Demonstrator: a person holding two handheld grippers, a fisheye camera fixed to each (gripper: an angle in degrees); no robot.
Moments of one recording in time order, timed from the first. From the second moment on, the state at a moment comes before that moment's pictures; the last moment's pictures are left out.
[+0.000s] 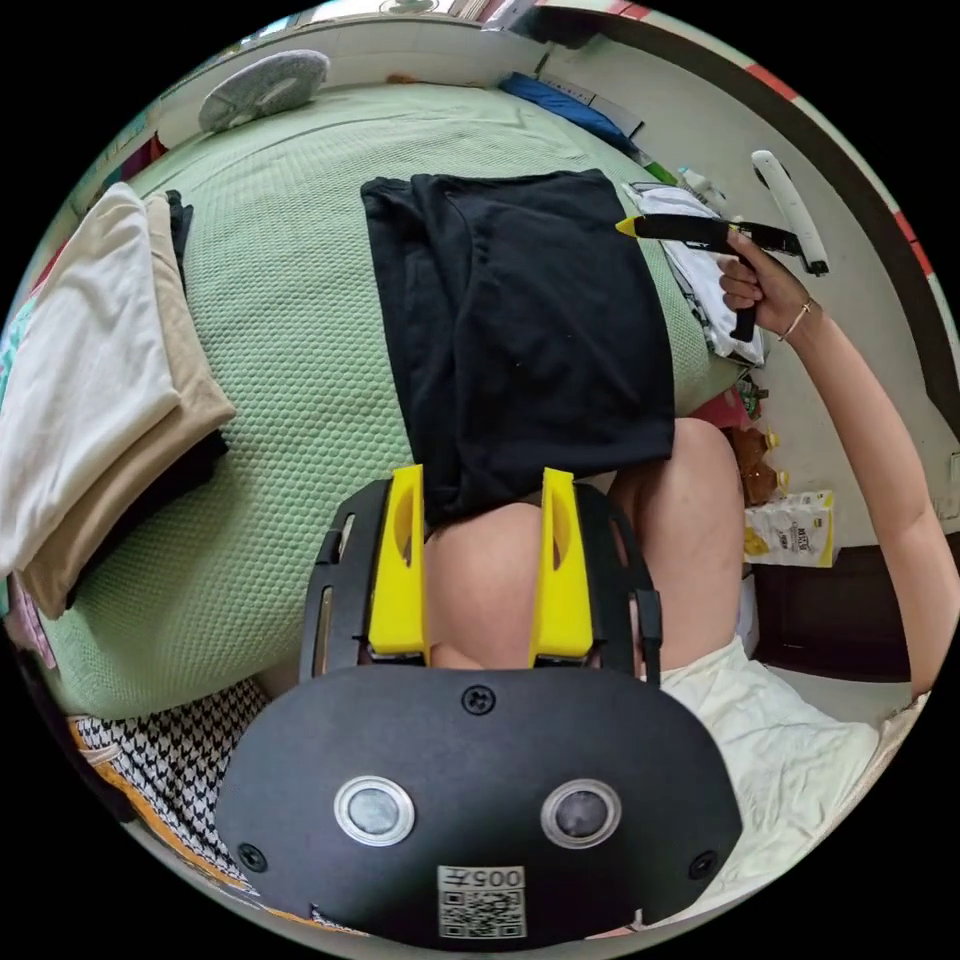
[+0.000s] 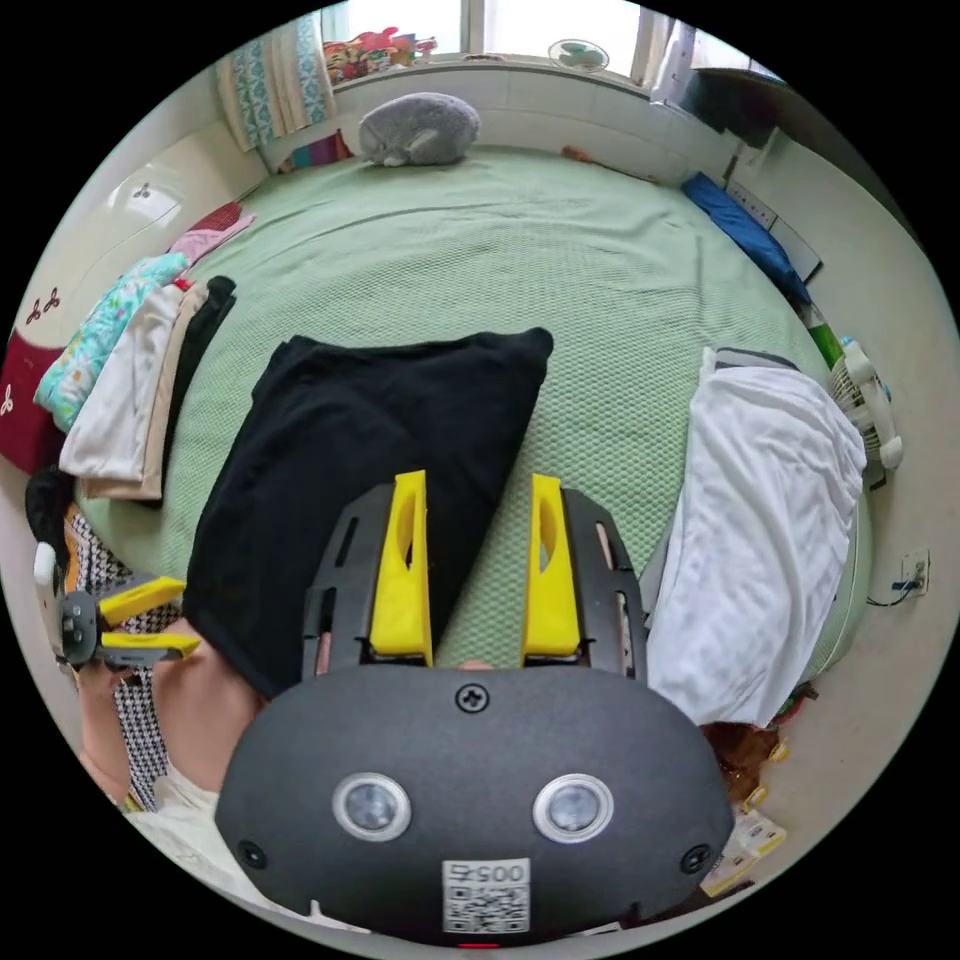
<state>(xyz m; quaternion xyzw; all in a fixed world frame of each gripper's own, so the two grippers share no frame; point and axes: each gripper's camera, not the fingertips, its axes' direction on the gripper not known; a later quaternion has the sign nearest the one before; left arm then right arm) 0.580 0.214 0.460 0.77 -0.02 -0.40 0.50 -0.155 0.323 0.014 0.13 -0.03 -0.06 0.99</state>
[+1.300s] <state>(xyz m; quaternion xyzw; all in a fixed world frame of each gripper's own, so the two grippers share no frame) 0.838 0.419 0.640 0.84 -0.10 -0.43 0.32 -0.355 0.446 -0.220 0.30 -0.05 -0.21 0.93</state>
